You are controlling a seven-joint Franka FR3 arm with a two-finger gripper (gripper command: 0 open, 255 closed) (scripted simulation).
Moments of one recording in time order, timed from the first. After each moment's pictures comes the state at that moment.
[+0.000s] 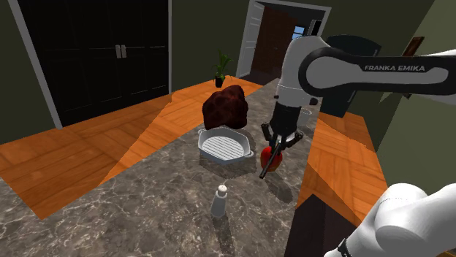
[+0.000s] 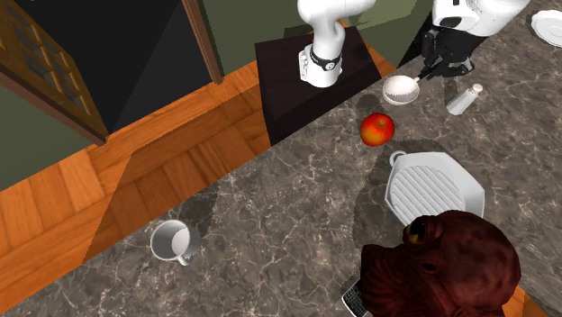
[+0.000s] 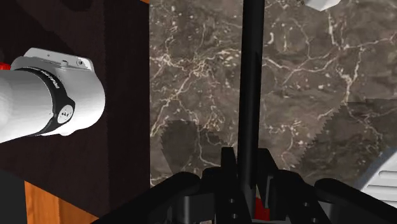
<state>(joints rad) 0.07 -0.52 0.16 -2.34 0.18 1.71 1.38</state>
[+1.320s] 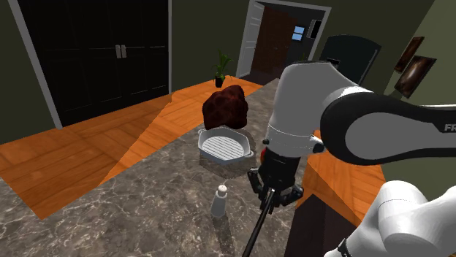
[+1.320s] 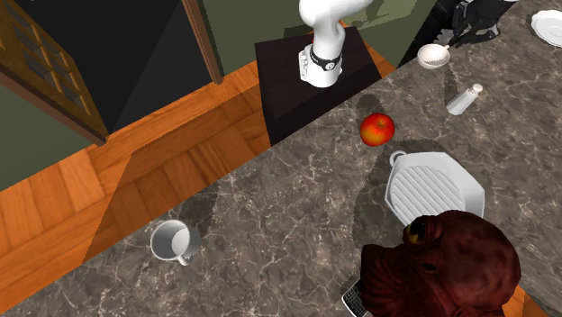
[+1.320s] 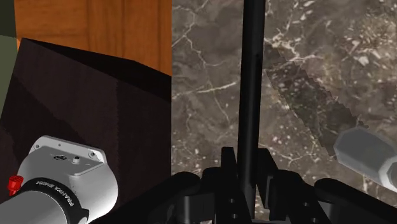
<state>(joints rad) 0.24 -0.61 0.46 -2.45 0.40 1.80 1.72</state>
